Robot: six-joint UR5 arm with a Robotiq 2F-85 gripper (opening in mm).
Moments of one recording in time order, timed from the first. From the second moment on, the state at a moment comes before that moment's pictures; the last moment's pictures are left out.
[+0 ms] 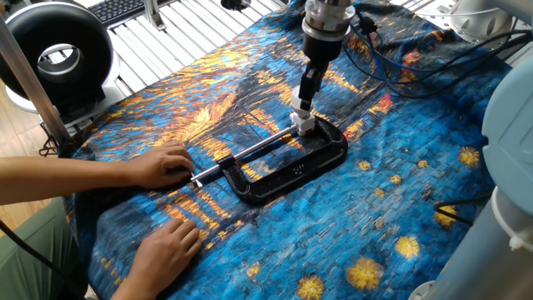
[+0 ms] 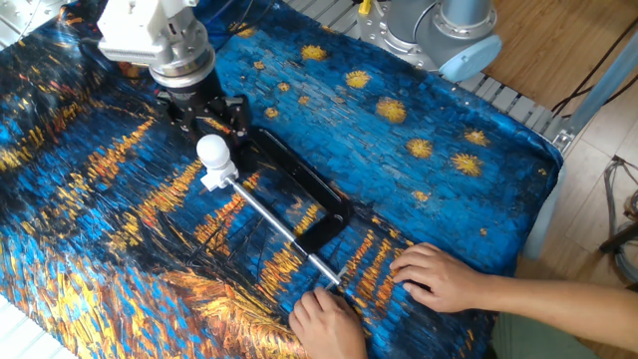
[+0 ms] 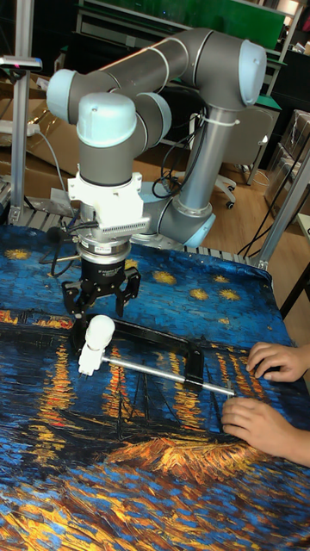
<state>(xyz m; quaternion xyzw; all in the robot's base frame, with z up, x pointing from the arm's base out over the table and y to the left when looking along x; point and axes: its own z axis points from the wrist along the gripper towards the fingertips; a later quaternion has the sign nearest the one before) 0.514 -0.074 0.098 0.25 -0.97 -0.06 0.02</state>
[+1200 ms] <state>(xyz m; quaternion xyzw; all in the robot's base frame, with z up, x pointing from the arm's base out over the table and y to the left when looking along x) 0.507 -0.111 0.132 0.49 -0.87 0.04 0.03</state>
